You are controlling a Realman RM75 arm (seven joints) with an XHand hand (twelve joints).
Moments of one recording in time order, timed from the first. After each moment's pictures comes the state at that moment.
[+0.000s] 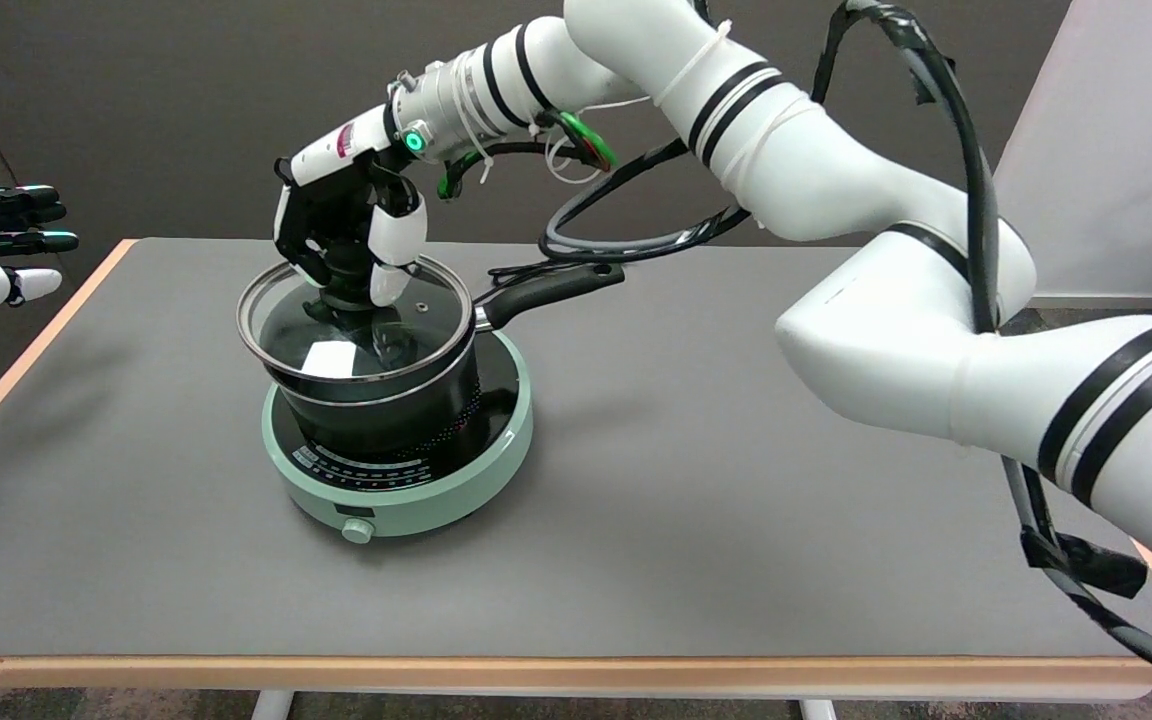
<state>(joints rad) 1.39 -1.58 -2.11 0.60 1.17 -0.96 -0.51</state>
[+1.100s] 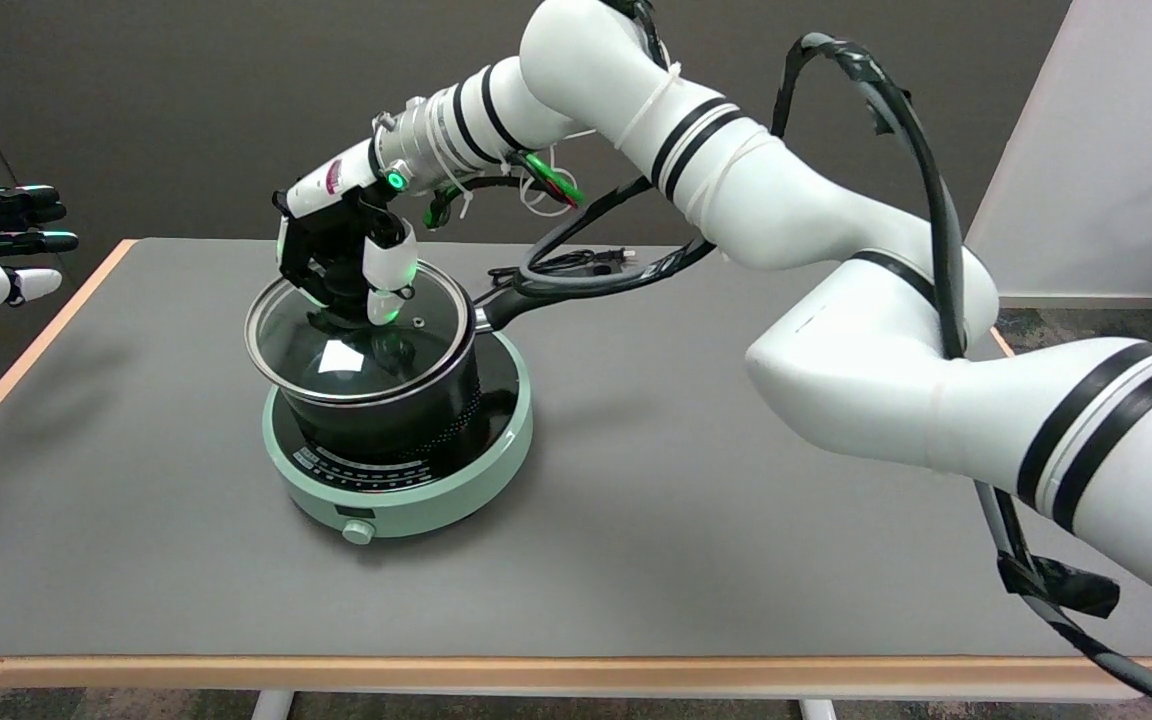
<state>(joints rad) 1.35 -1.65 -2.08 0.58 1.00 -0.90 -0.51</state>
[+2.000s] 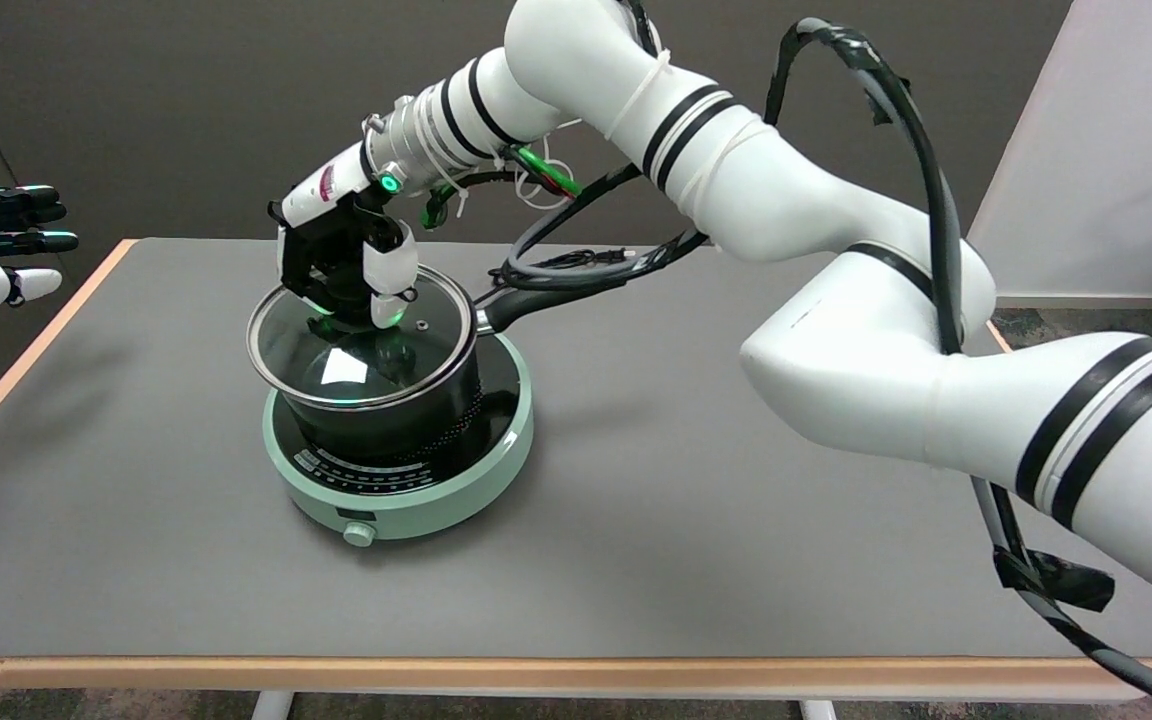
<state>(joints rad) 1.37 -1.66 -2.09 0.59 0.96 -0.96 -0.51</state>
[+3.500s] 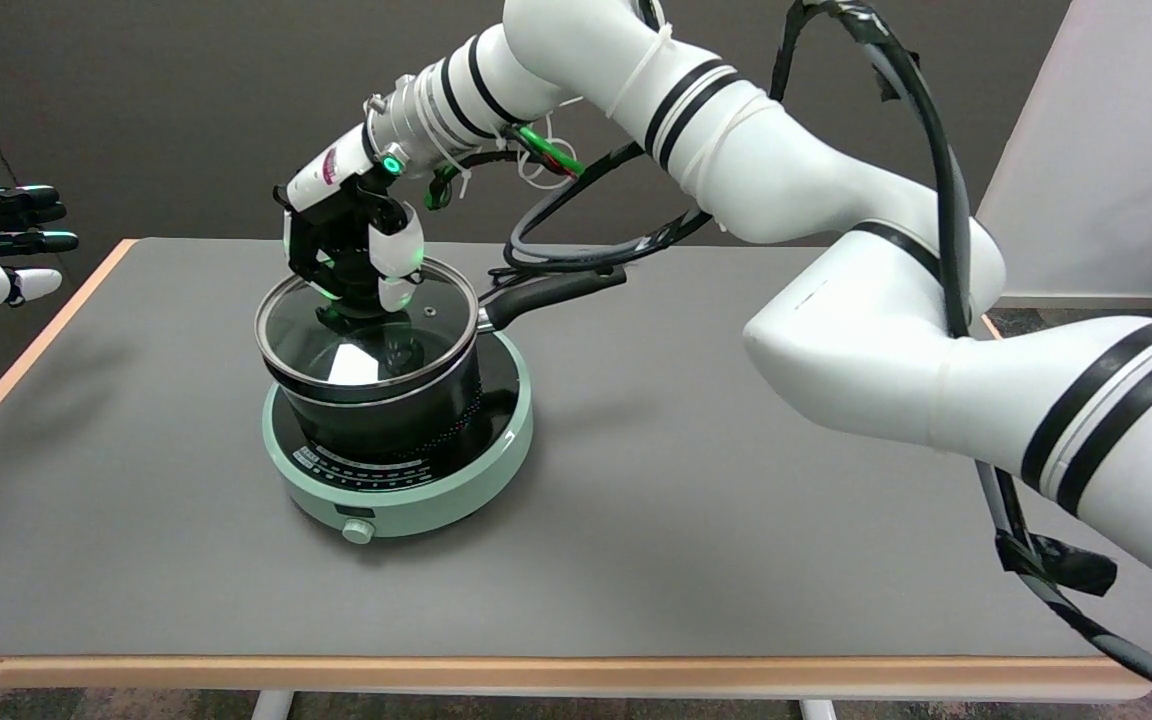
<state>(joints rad) 1.41 -1.66 -2.12 0.57 0.96 -0.96 -0.51</state>
